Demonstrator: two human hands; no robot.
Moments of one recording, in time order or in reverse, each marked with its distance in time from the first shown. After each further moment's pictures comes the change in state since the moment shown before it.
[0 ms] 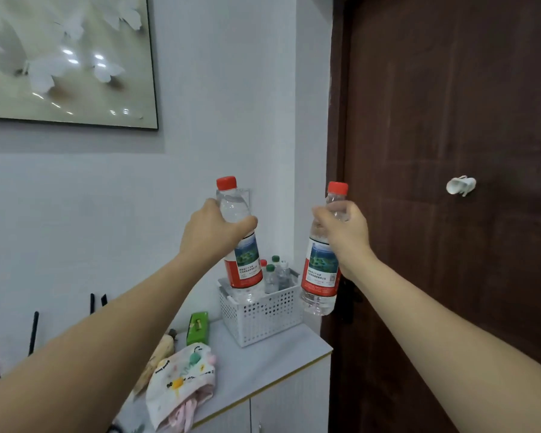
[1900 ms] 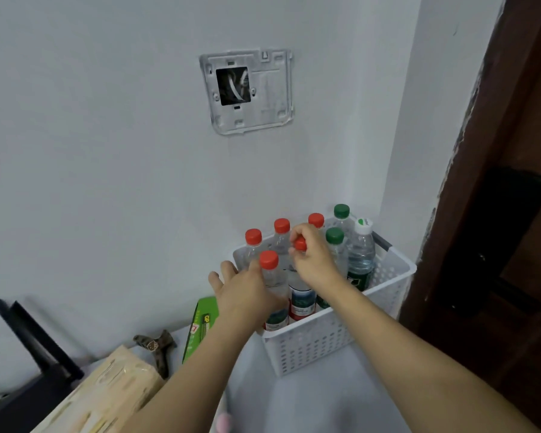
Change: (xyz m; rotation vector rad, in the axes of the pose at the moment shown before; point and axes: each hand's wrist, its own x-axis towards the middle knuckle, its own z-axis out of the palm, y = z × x) left_hand 0.128 -0.326 0.307 0.697 -0.454 -0.239; right_hand 0.193 0.428 0.198 -0.390 -0.512 0.098
